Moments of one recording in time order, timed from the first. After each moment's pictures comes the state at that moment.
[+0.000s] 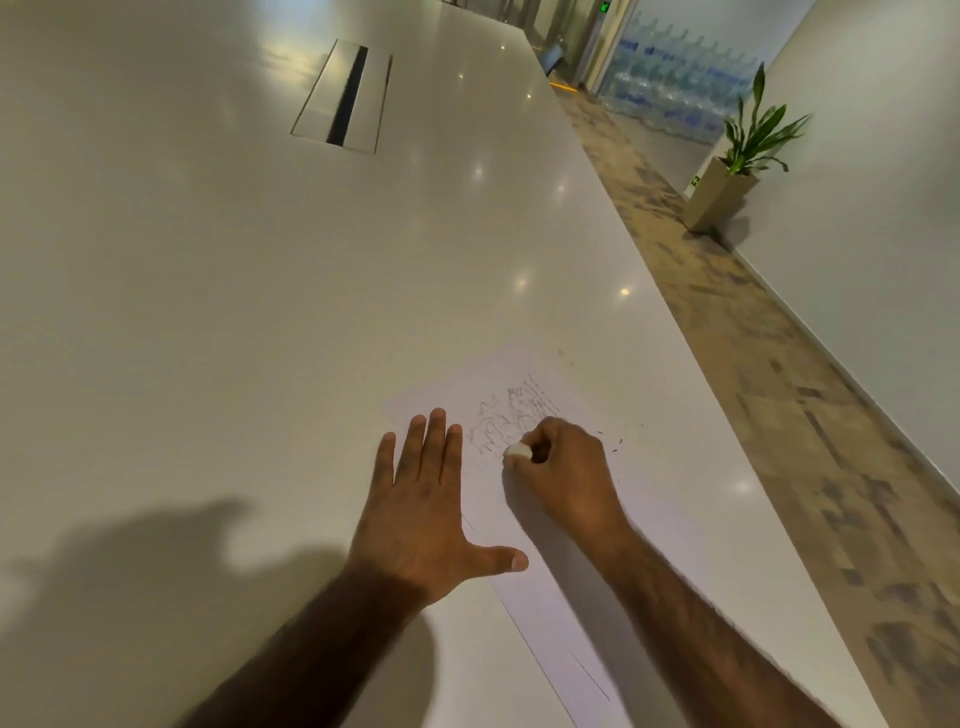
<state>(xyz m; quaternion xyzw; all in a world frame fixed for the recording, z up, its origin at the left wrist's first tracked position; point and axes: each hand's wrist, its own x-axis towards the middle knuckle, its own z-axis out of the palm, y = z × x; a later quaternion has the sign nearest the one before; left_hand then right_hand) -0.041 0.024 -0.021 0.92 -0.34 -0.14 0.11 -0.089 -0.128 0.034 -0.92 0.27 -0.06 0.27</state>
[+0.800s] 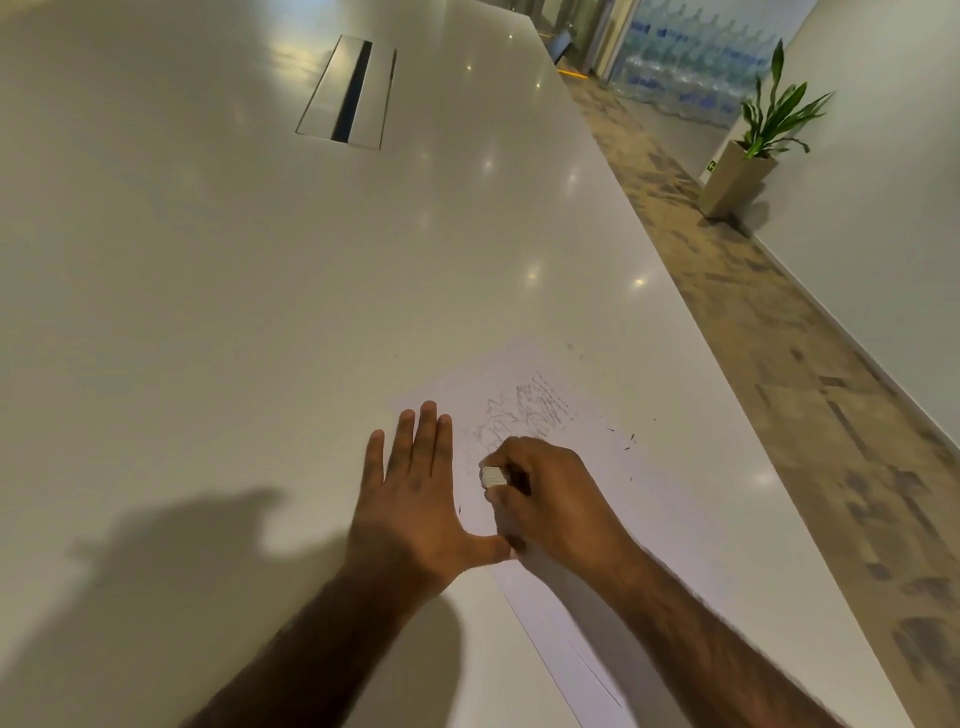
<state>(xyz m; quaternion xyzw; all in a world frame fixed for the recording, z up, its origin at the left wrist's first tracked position) -0.036 0.030 -0.022 0.94 -0.29 -0.10 0.12 -0.100 -0.118 0.038 -0.95 0.12 0.02 0.30</state>
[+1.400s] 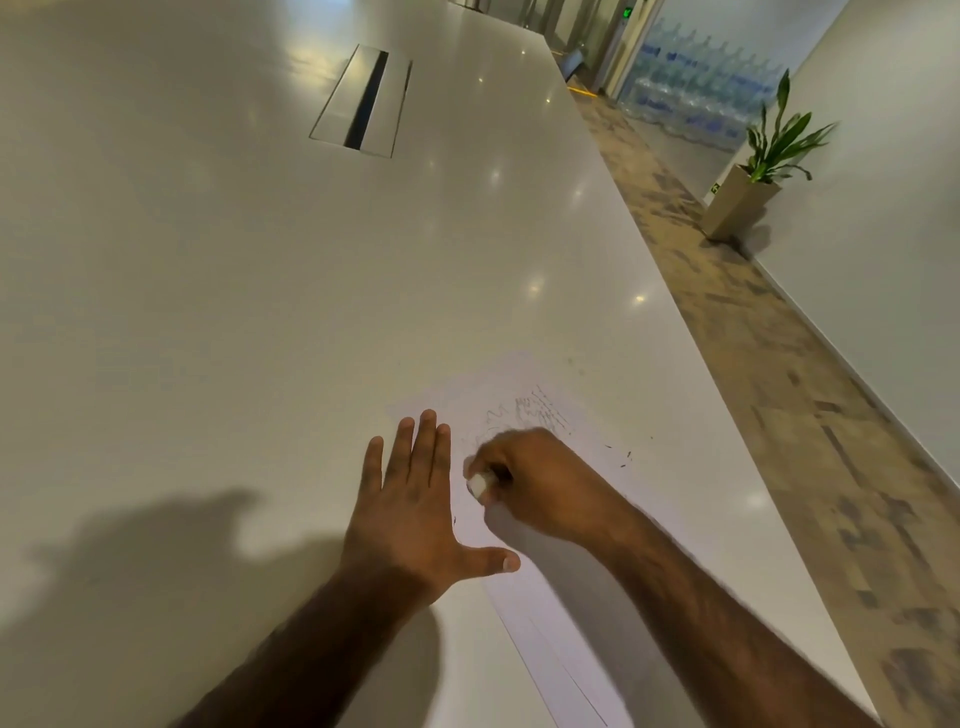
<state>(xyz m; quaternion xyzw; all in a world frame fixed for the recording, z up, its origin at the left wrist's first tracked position) -0.036 0.031 -0.024 0.94 -0.30 -0.11 0.13 -0.065 -0.129 0.054 -0.97 0.02 0.12 0.20</state>
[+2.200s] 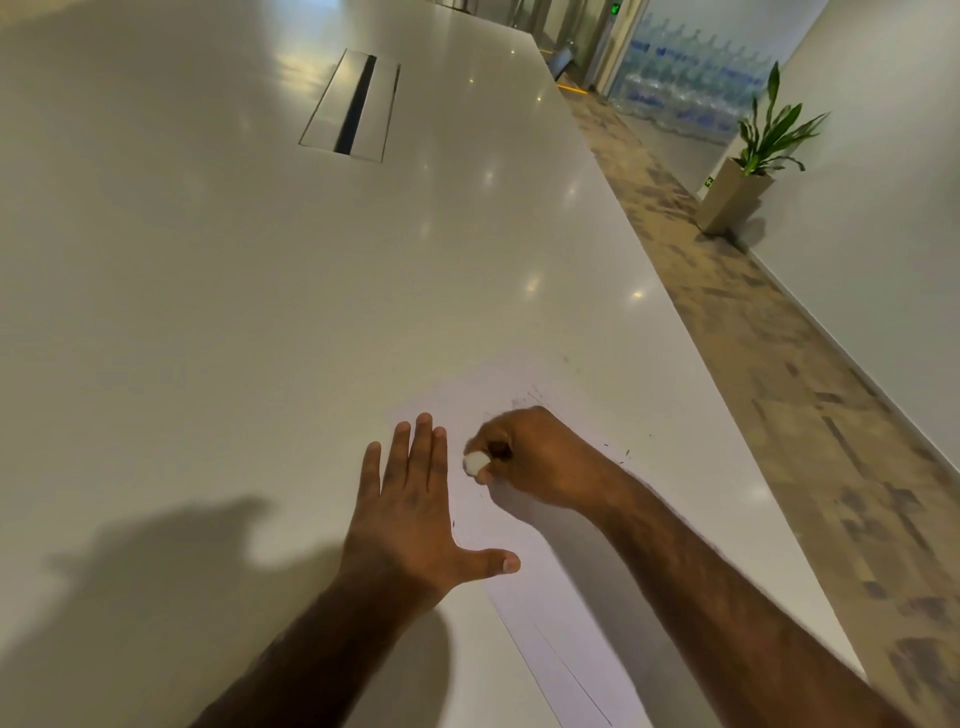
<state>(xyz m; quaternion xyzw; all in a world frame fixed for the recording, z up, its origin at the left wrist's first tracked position) -0.036 0.030 -0.021 0.94 -0.30 -0.13 0.13 -0.044 -0.147 0.053 -0.97 0.01 0.13 0.21</state>
